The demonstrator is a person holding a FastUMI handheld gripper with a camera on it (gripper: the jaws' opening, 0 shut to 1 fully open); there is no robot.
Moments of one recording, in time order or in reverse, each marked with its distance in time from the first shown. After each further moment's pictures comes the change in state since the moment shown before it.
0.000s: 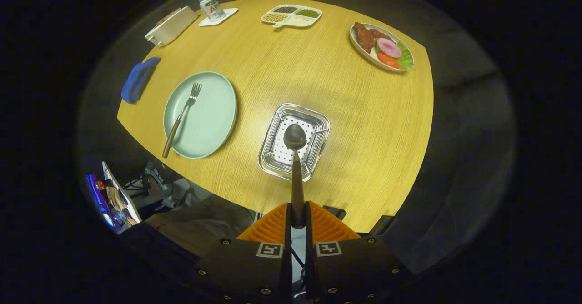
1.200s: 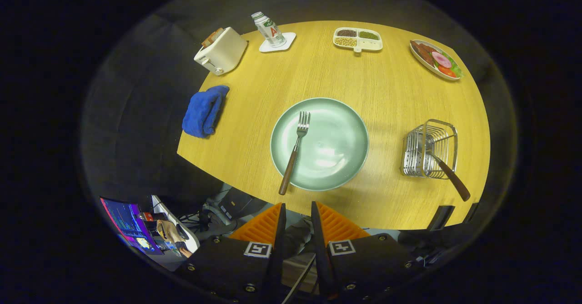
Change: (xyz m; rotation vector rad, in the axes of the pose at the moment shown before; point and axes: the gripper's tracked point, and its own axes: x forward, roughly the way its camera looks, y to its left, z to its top) arm -0.005 0.235 0.030 0.089 -0.210 0.336
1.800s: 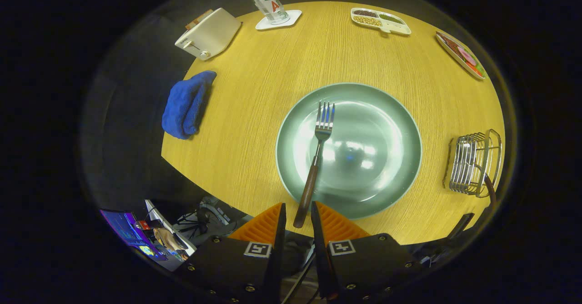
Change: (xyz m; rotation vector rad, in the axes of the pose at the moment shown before) arm 0.105 0.021 0.017 0.028 0.094 -0.034
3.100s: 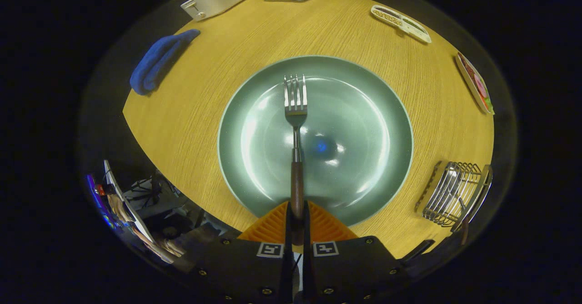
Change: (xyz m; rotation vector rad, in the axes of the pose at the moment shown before) arm 0.027 -0.069 -0.013 -0.277 0.092 -0.216
